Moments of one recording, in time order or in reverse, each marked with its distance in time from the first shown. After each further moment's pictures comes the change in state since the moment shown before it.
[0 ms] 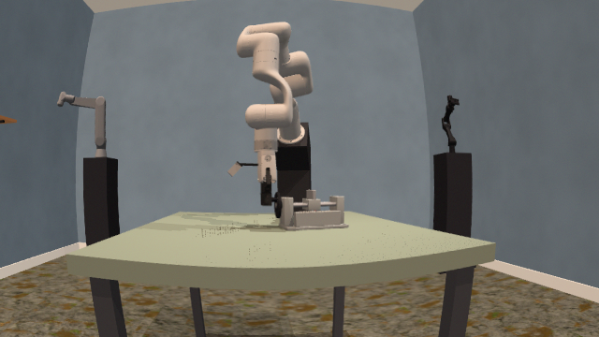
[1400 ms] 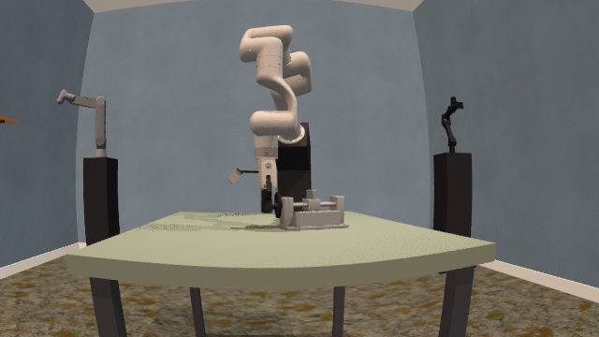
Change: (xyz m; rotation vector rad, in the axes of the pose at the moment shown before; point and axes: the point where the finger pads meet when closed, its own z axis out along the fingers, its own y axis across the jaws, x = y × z) arm 0.000 -0.006 0.023 -0.001 0.000 0.000
